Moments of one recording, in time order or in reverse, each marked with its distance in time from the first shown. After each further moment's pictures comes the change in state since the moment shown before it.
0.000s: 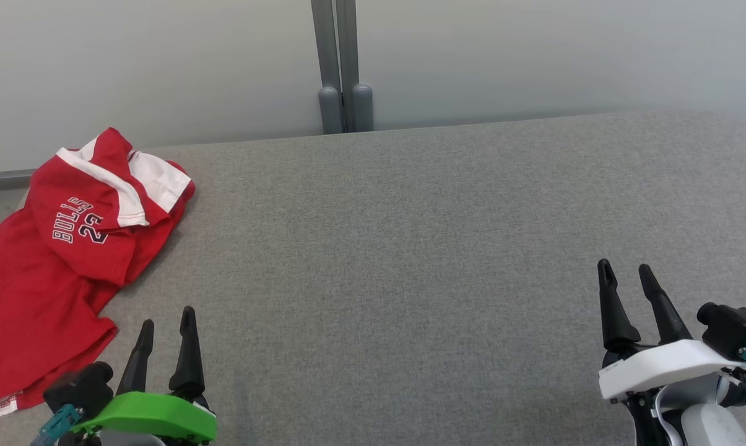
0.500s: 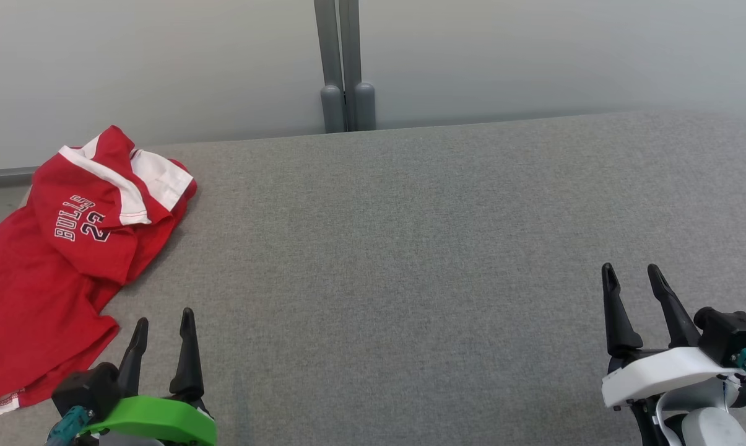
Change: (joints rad) left arm 0.007 0.003 0.011 -0.005 0.146 0.000 -0.035; right arm 0.011 -0.005 -0.017 0.001 -0.162 0.000 -0.037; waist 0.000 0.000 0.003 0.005
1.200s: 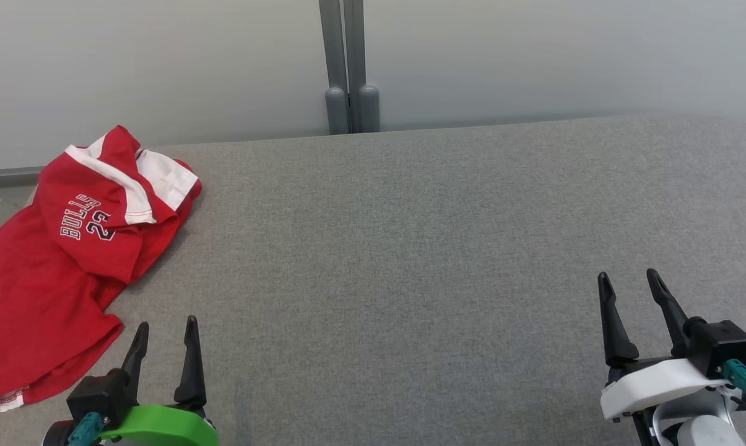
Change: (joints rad) left arm 0.006 -0.004 0.012 0.026 0.144 -0.006 -0.045; right arm 0.018 -0.002 -0.003 0.008 -0.144 0.001 -0.044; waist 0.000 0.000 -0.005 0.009
